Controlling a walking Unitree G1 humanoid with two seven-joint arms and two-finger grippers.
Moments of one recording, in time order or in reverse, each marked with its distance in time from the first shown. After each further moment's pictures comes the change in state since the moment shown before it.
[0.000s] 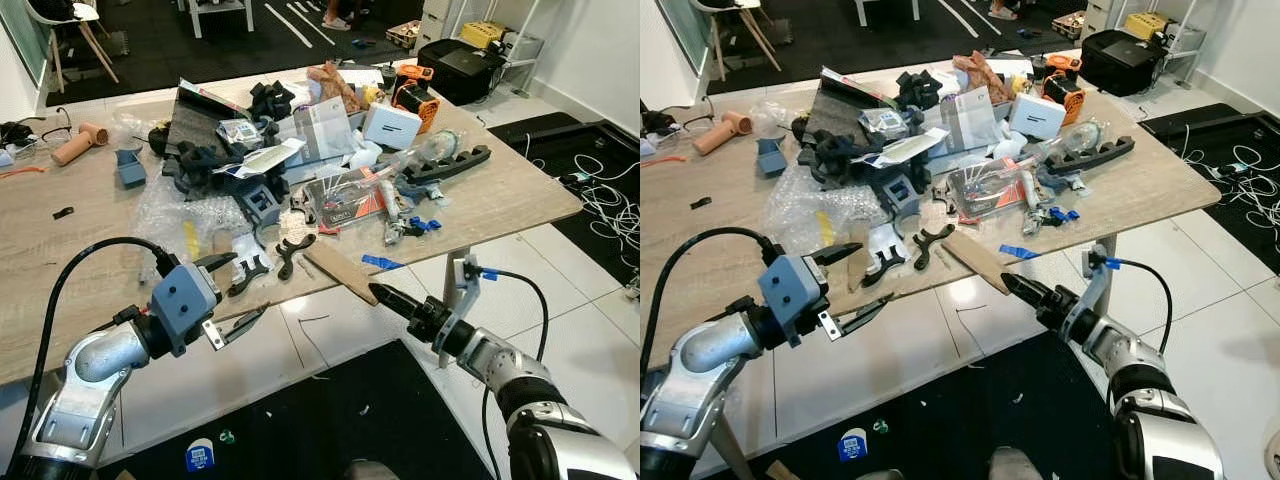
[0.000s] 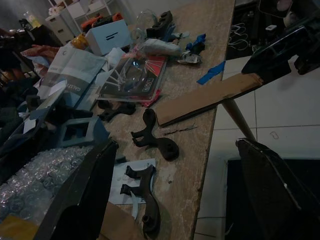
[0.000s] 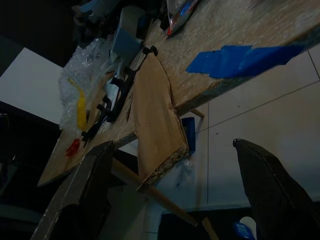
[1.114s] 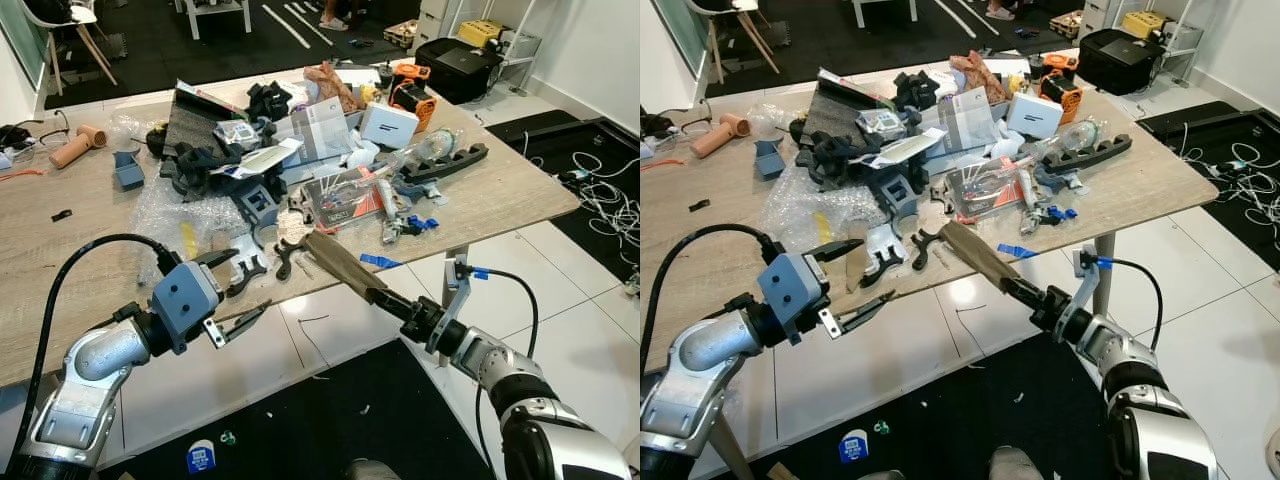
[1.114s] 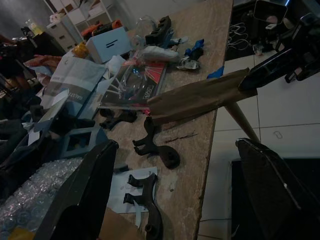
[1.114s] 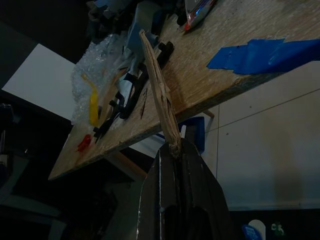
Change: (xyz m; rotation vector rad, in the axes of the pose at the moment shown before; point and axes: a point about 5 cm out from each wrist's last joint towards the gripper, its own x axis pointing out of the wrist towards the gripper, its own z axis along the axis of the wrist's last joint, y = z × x) left arm 0.001 0.001 0.006 0.026 -0.007 0.000; right arm 0.007 0.005 -0.002 -0.003 0.016 0.045
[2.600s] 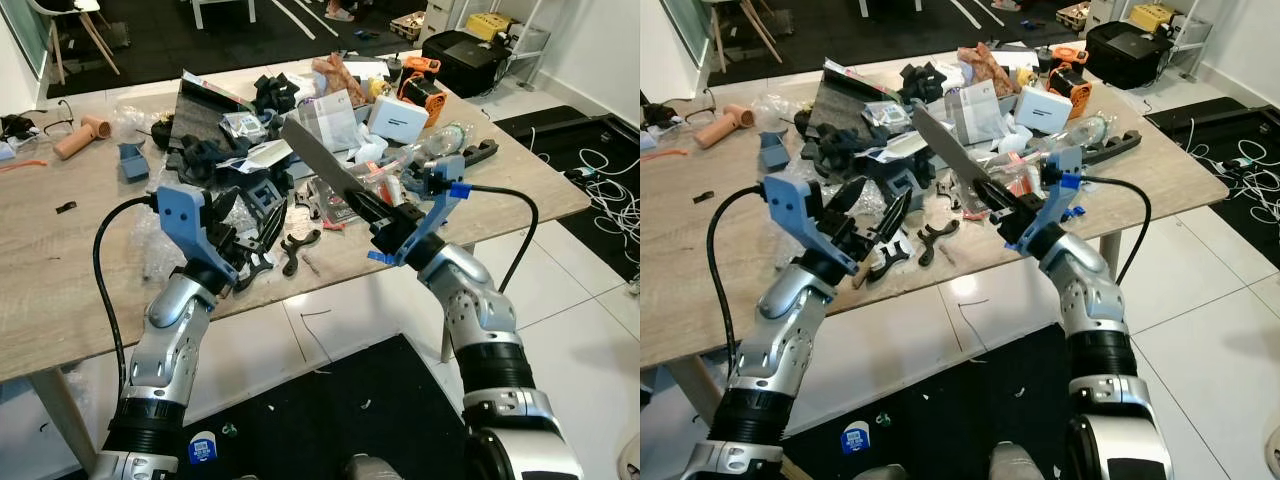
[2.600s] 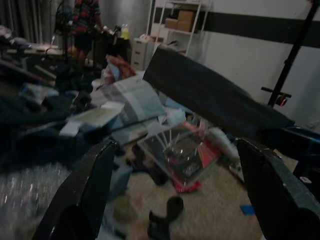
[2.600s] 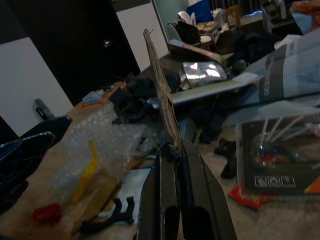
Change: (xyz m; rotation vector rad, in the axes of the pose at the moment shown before) left arm 0.069 0.020 0.008 -0.562 -0.276 0.443; right arm 0.063 0.099 0.073 -0.550 -0.267 0.040
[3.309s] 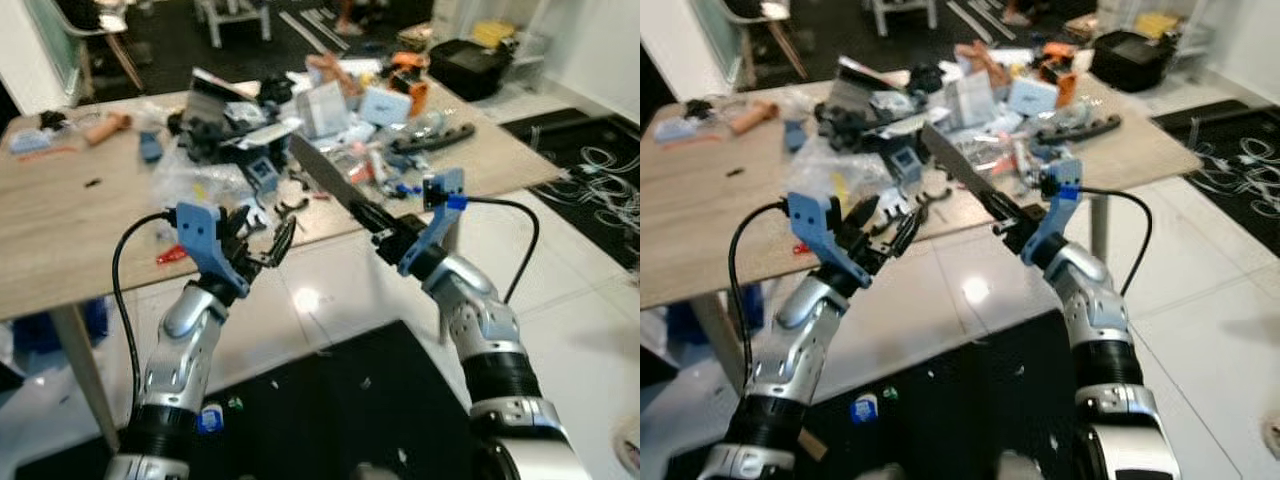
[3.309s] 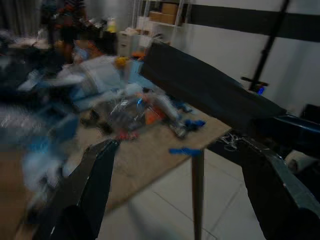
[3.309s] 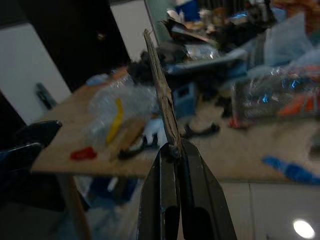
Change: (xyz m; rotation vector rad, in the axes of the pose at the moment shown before) left arm 0.002 -0.003 -0.010 0.010 0.038 -0.018; right arm -0.002 -0.004 -0.003 -0.026 0.006 -0.035
